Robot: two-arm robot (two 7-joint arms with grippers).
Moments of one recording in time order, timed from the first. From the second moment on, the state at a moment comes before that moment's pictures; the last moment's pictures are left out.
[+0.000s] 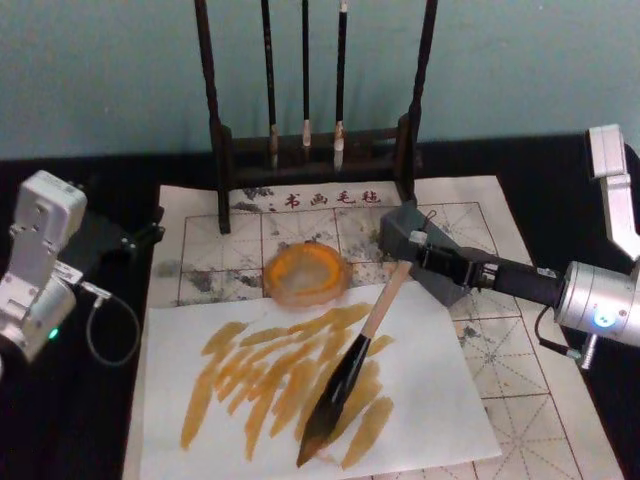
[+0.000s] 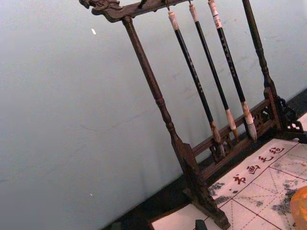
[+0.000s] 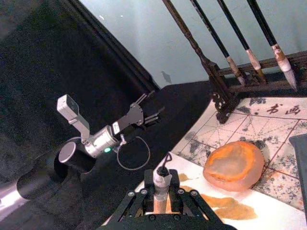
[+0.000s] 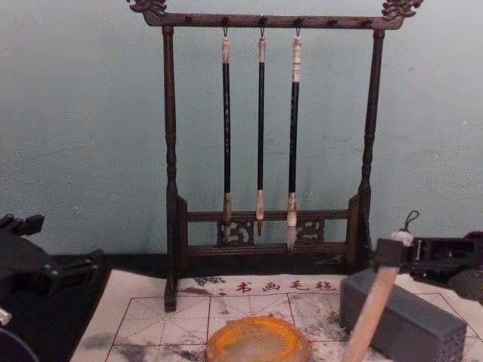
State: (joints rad) left arm -0.20 0.60 0.45 -1.41 -0.25 -0.12 0.03; right arm 0.38 0.75 -0.68 -1.43 1.29 0.30 0.72
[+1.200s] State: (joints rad) left arm -0.20 0.60 0.45 -1.41 -0.25 -0.12 0.03; right arm 0.38 0.73 -0.64 -1.38 1.28 0.27 0.67
